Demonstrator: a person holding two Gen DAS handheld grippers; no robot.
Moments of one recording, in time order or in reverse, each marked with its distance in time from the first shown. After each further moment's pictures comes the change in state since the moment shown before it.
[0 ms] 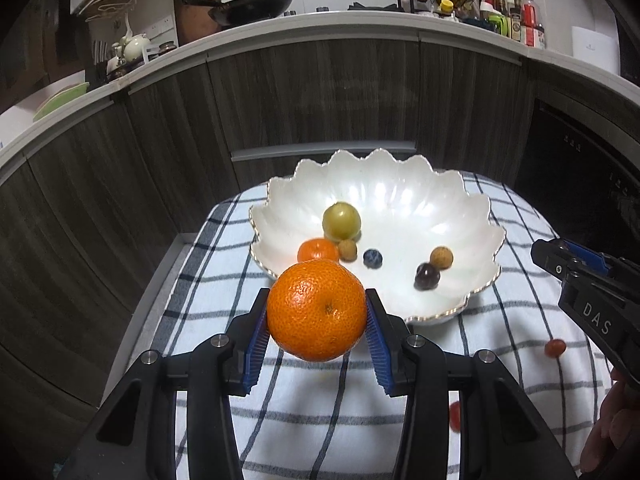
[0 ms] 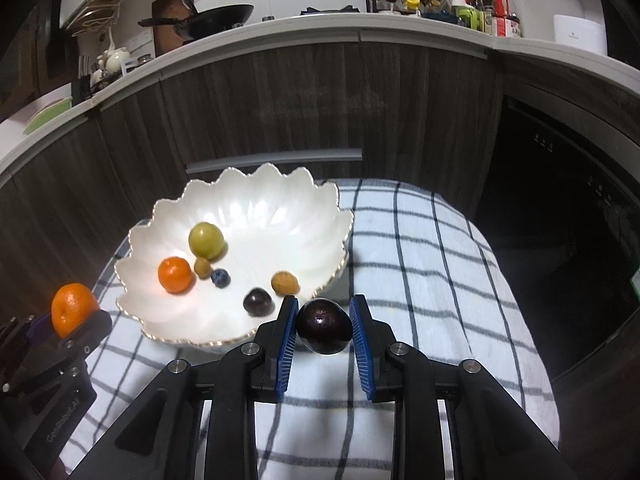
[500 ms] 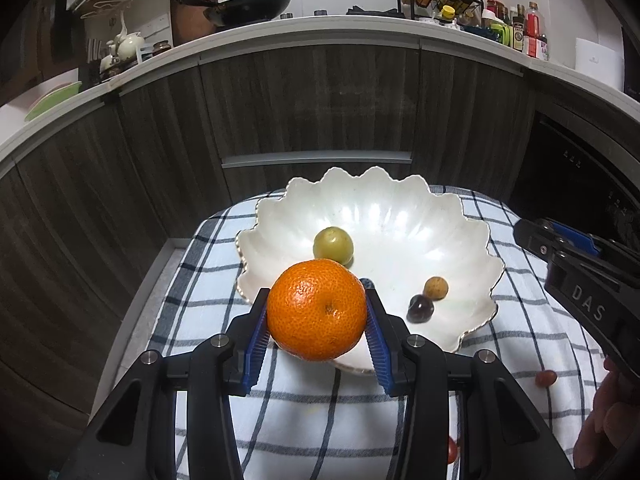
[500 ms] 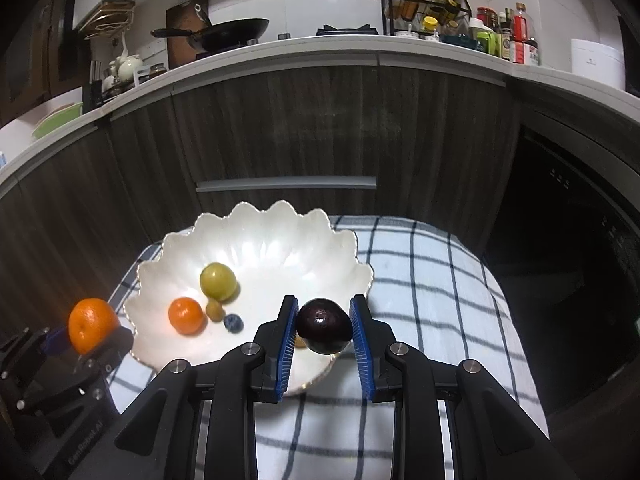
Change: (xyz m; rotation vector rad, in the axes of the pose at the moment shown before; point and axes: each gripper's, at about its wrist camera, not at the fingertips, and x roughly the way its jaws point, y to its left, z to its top) left arm 0.016 -0.002 0.027 -0.018 -0.001 -0.039; right arm 0.009 0.013 0.038 -0.040 -0.054 0.027
